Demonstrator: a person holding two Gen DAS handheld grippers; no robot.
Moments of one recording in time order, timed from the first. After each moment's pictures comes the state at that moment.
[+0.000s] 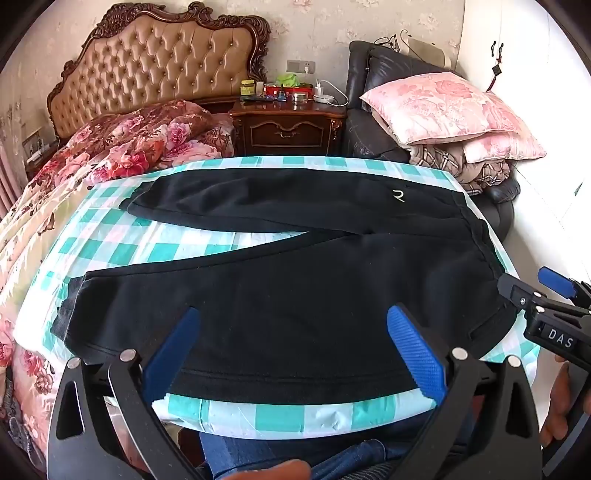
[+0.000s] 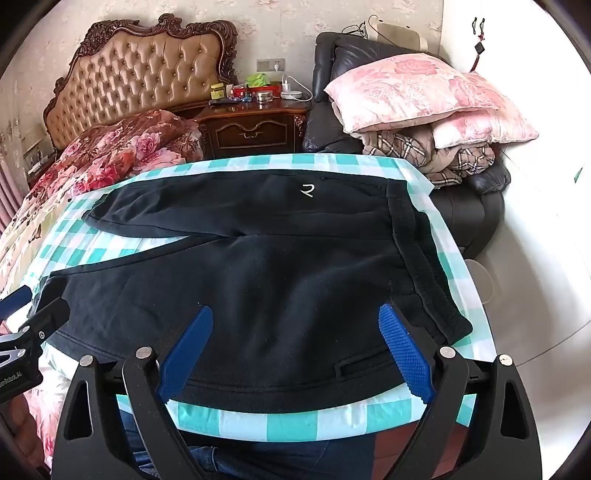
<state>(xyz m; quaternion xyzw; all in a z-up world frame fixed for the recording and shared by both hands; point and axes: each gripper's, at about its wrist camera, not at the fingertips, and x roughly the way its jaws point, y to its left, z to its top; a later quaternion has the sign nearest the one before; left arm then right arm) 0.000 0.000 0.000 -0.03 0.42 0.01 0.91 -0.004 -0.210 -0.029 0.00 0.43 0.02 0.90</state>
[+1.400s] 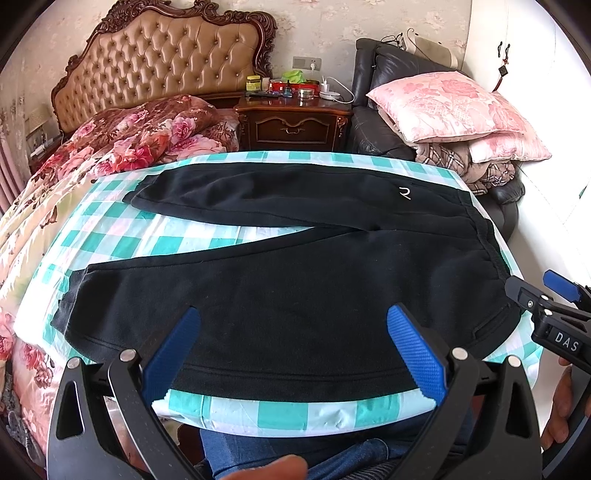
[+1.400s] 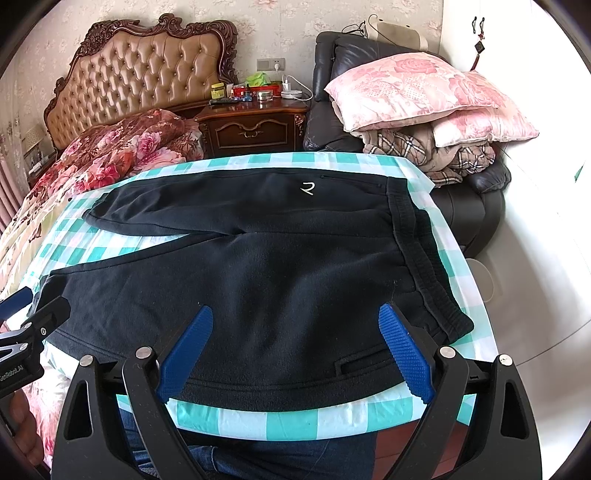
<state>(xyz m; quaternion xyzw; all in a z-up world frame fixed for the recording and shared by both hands) 0.000 0.009 -0.010 -0.03 0.42 0.02 0.91 -0.005 -0.210 -0.032 0.00 0.43 0.02 0.90</state>
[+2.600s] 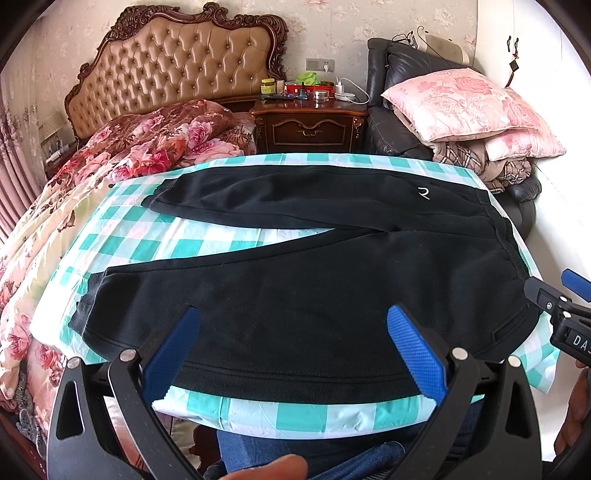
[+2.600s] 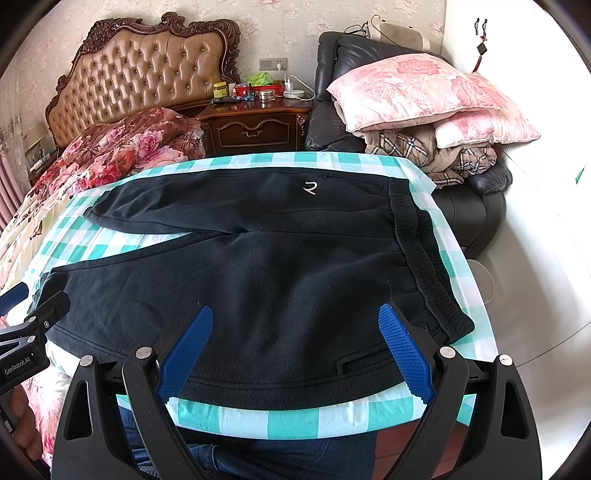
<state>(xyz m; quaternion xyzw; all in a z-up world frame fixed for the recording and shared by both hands) -0.002 0.006 -0.008 -0.01 0.42 0.05 0.91 -0.007 -0.209 -0.032 0.00 0.43 0.02 0.90</state>
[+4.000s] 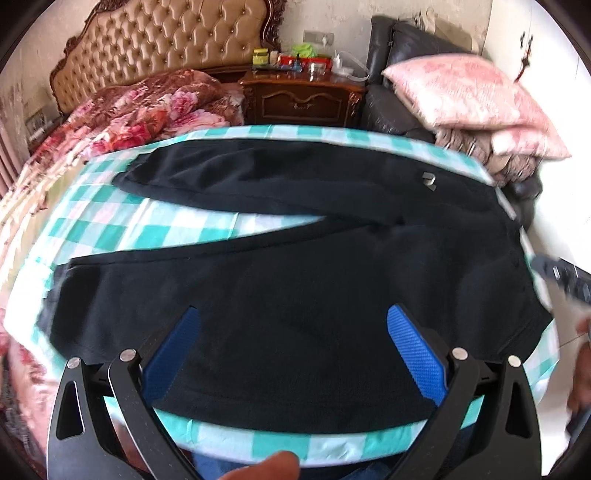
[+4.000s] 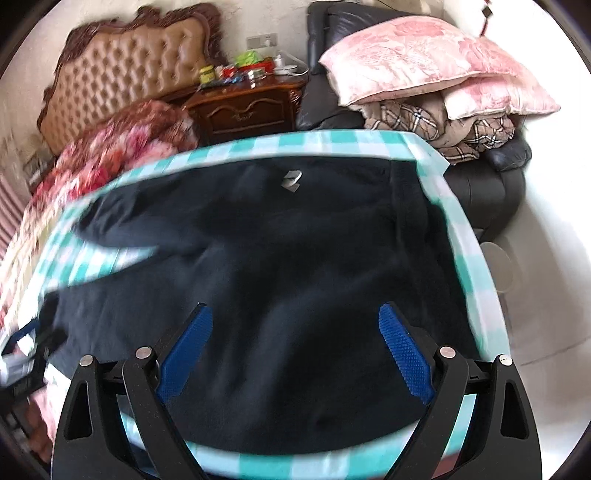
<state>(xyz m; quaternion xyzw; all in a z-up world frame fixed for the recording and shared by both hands) 0.069 0.014 -0.048 -0.06 0.46 0.02 0.89 0.097 -0.270 -0.064 0.05 0.48 0.03 0.88</state>
